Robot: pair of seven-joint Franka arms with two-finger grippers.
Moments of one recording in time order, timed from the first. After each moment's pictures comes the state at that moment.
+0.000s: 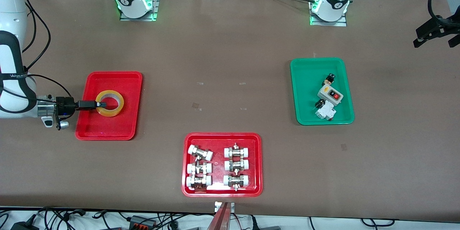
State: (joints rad) left arm 0.12 -0.10 -0.06 -1.60 0.01 1.52 0.06; right arm -0.33 0.77 -0.02 -1.57 0.70 1.68 -0.67
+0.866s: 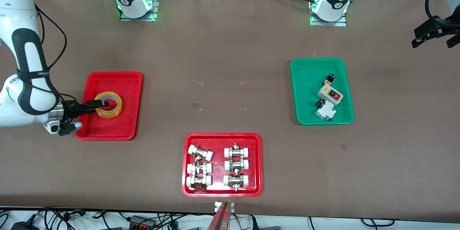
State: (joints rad) left arm 0.12 -0.09 -0.06 -1.60 0.01 1.51 0.06; right arm -0.21 0.72 -0.01 -1.54 0.34 1.80 -0.67
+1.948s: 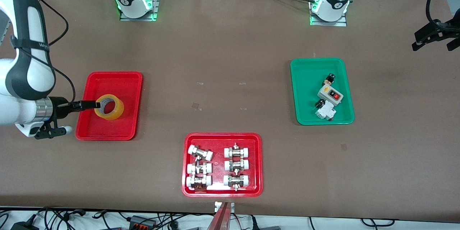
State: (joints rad) left arm 0.12 -0.07 -0.06 -1.58 0.01 1.51 0.06; right arm -0.07 0.56 0.00 -1.35 0.17 1.56 -0.12
